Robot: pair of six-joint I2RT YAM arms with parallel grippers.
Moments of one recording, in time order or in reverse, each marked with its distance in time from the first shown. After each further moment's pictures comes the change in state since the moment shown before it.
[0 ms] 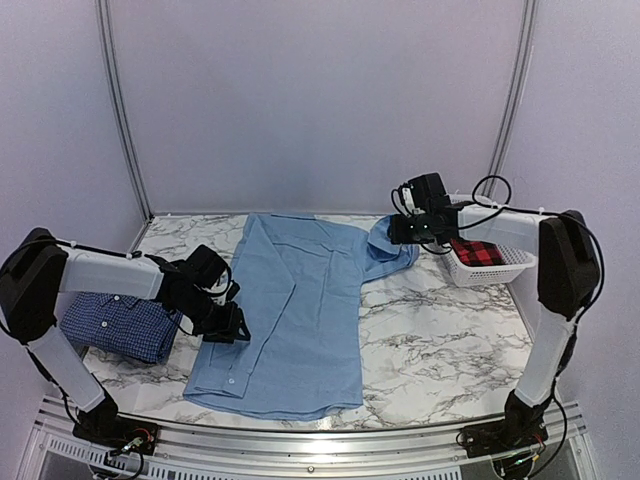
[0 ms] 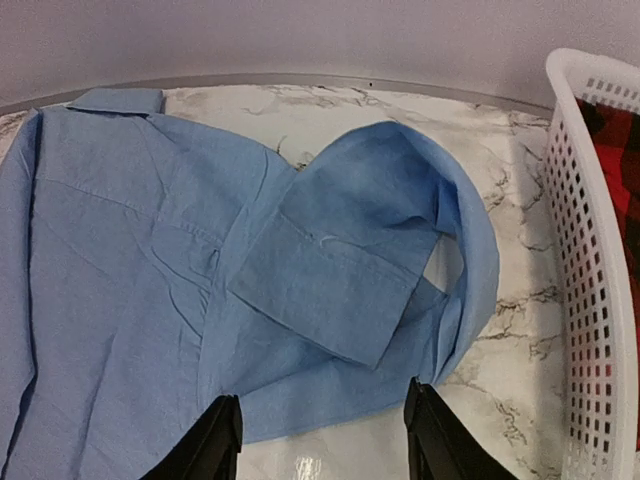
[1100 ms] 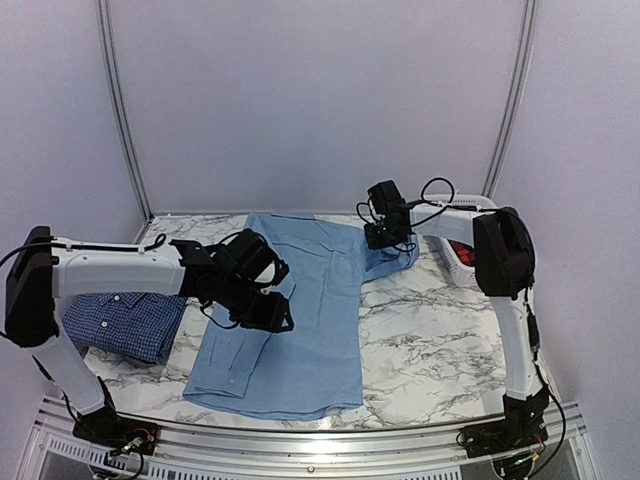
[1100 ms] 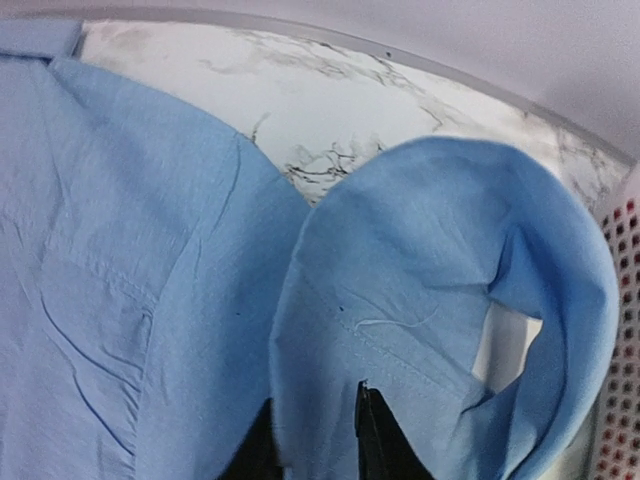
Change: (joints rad) left arm -0.272 0.013 0.277 -0.118 -0.177 0.005; right arm 0.047 0.473 0.489 -0.162 0.178 -0.129
